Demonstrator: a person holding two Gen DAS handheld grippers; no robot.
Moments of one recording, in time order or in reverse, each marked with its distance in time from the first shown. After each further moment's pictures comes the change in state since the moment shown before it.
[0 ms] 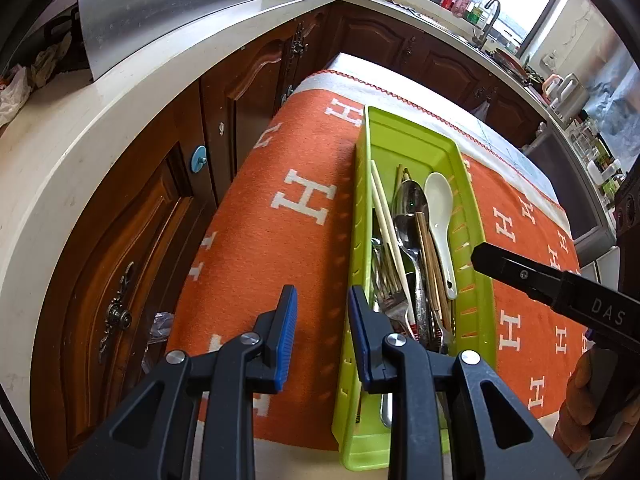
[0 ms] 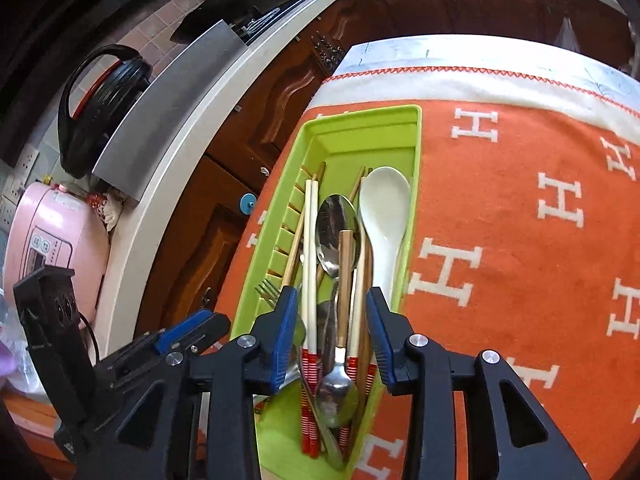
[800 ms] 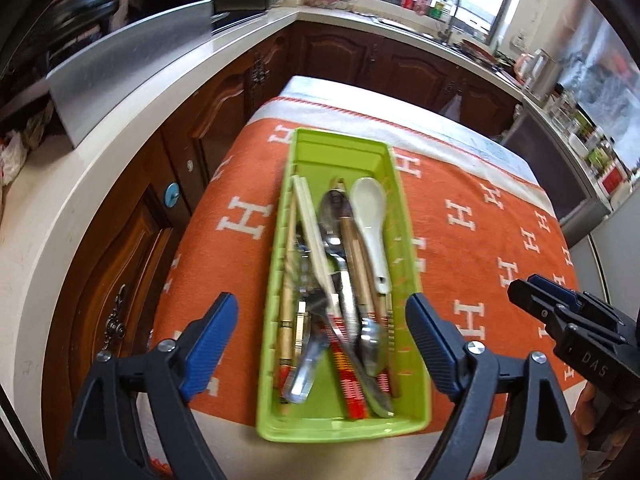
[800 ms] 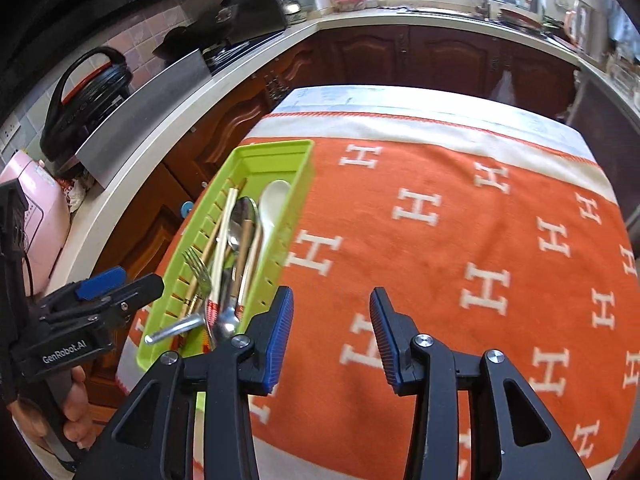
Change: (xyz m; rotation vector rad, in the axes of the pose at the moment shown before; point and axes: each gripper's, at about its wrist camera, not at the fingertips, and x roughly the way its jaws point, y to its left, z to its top) left arm -0.038 -0.072 -0.011 0.141 -0.062 0.017; right arm -0.114 -0.051 -0.070 -0.070 -0.159 -0.244
